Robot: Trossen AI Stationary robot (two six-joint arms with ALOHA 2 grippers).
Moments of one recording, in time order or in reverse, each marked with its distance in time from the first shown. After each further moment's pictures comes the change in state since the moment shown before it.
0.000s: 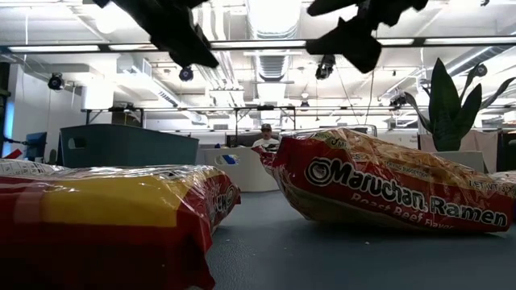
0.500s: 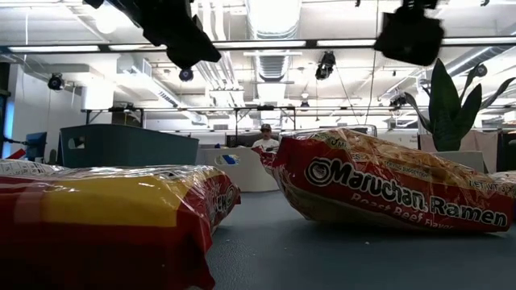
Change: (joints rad) left arm -0.107 0.038 -0.041 0.127 -0.003 -0.099; right arm 0.097 0.001 0.120 -0.371 -0.162 0.344
